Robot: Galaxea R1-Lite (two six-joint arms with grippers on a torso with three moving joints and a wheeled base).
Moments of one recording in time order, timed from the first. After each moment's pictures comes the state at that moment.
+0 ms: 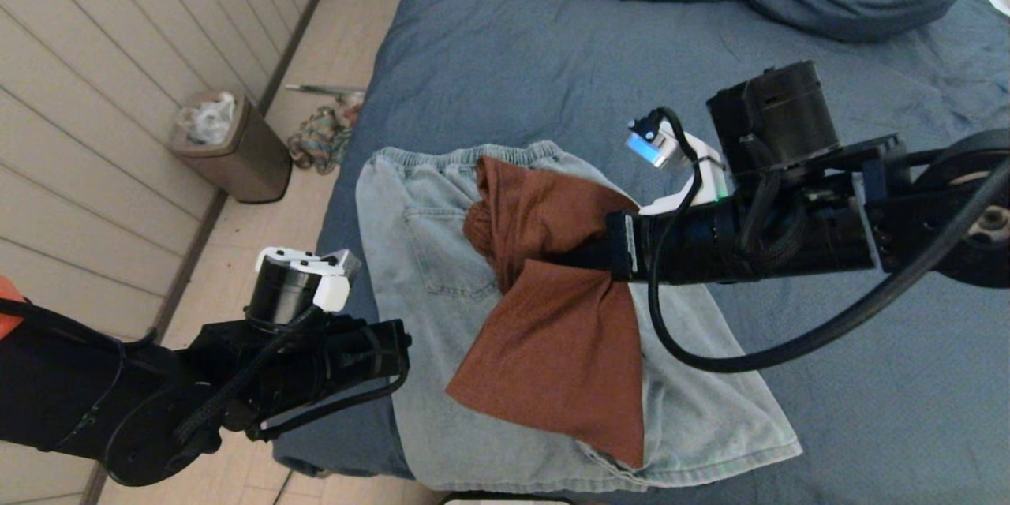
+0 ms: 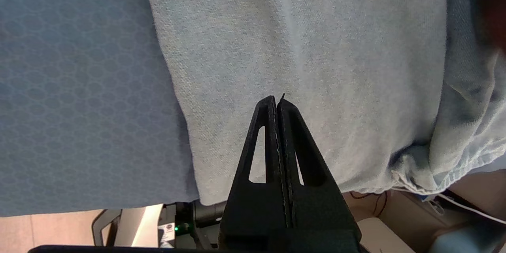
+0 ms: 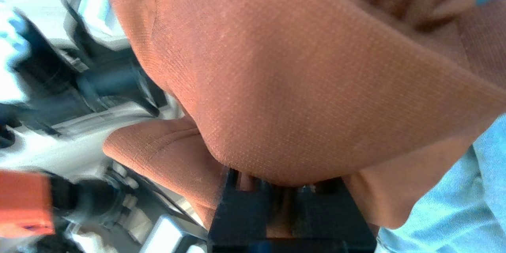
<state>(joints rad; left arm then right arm) -0.56 1.78 -0.65 -0.57 0.02 -0.54 0.60 1.67 -1.30 0.16 0.27 0.37</state>
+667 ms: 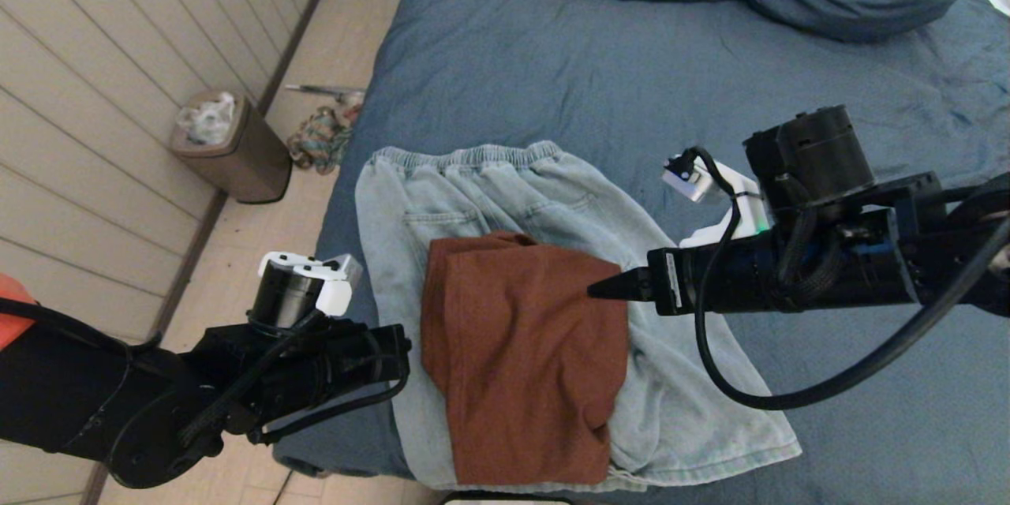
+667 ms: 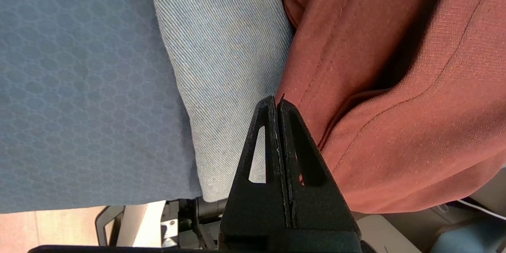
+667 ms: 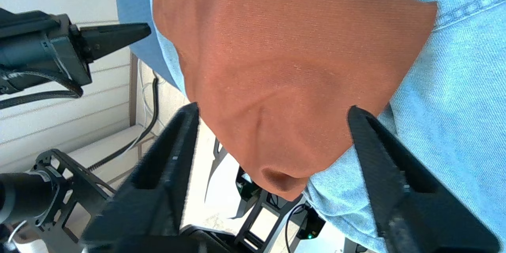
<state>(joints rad) -0.56 1.79 -0.64 -0.58 0.02 -0.54 0.51 1.61 -1.16 0.15 0.24 0.26</state>
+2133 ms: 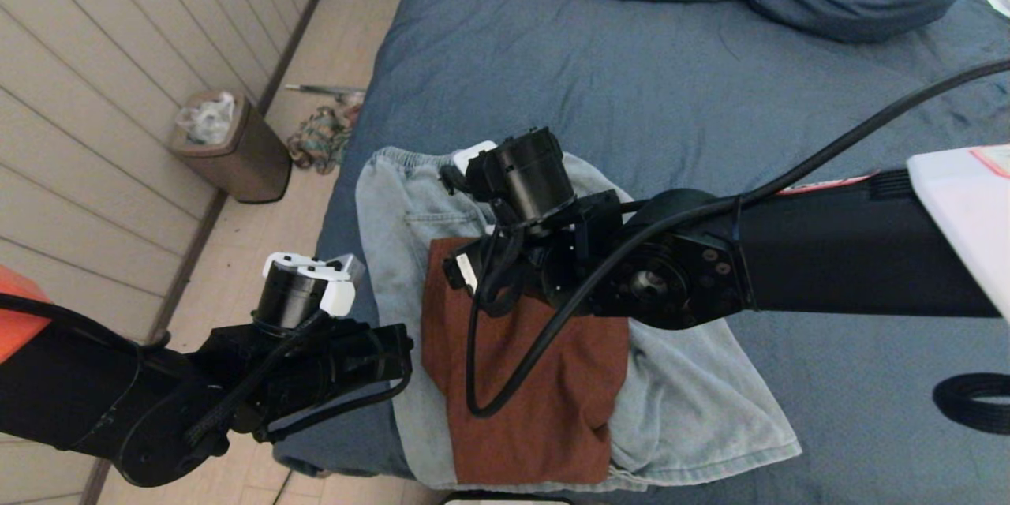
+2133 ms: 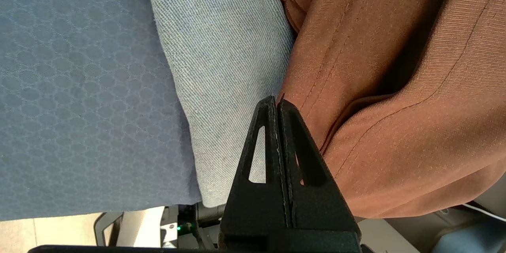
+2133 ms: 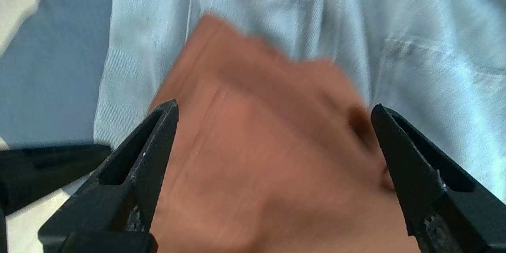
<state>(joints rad) -0.56 1.80 -0.64 -0.60 0.02 -0.54 0.88 2.05 -1.64 0.05 -0.44 0.00</state>
